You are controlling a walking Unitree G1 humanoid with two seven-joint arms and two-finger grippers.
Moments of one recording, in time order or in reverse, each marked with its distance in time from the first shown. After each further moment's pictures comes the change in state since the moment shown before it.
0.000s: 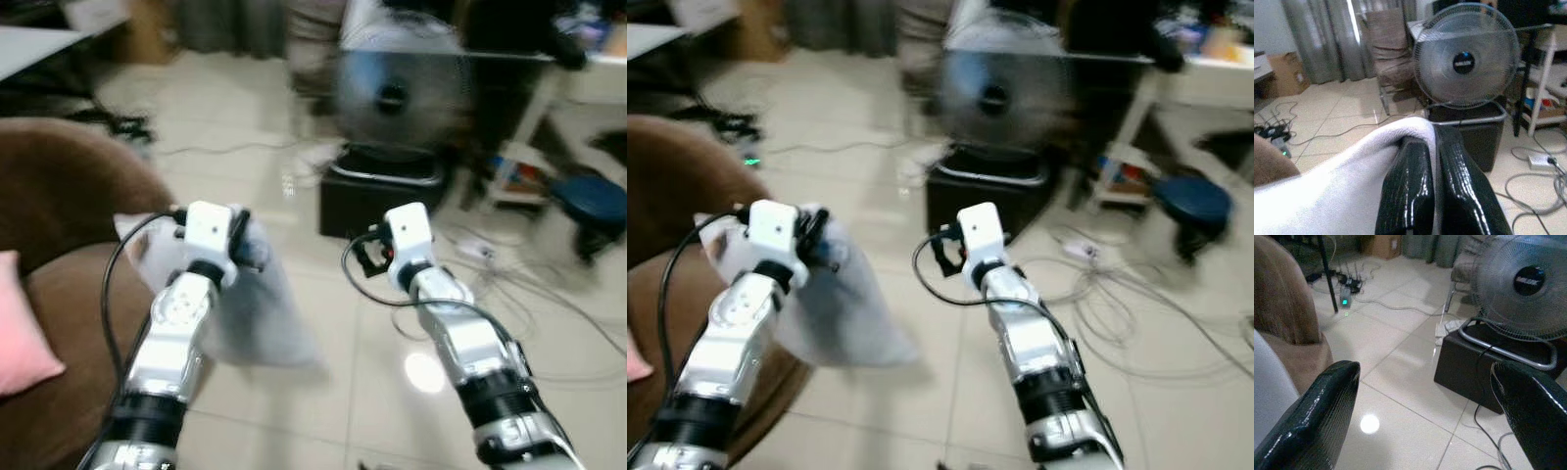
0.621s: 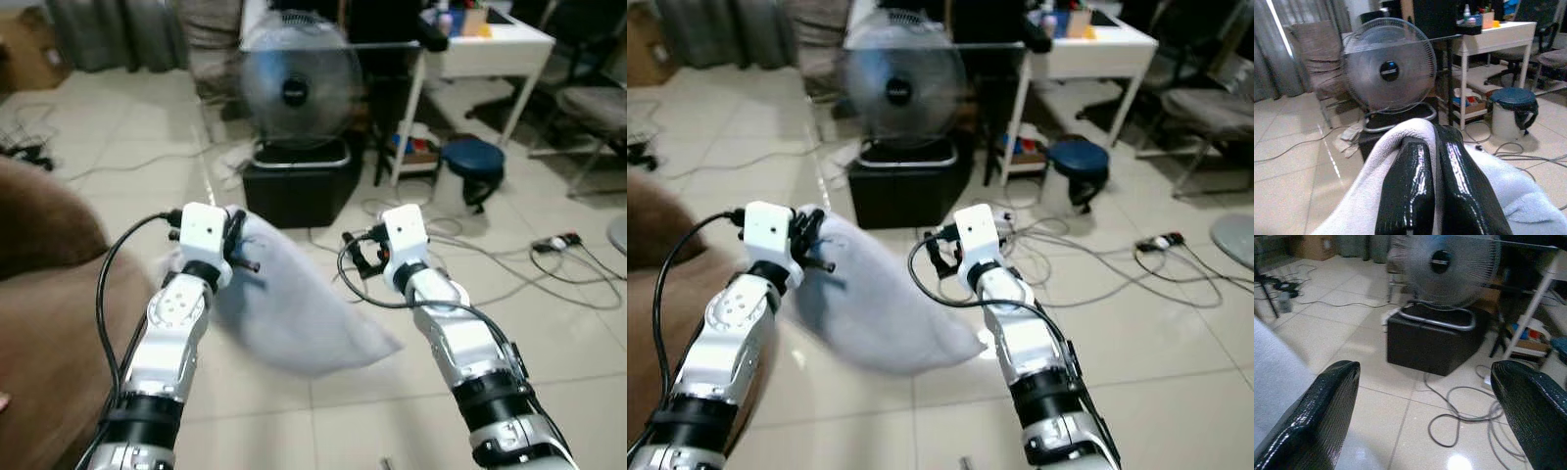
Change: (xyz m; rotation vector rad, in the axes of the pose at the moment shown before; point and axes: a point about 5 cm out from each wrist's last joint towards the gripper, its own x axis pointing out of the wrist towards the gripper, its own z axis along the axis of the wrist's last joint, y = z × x) left arm -0.003 0.011 -0.001 0.003 0.009 0.037; right arm 0.003 0.011 0.006 0.005 -0.019 0.028
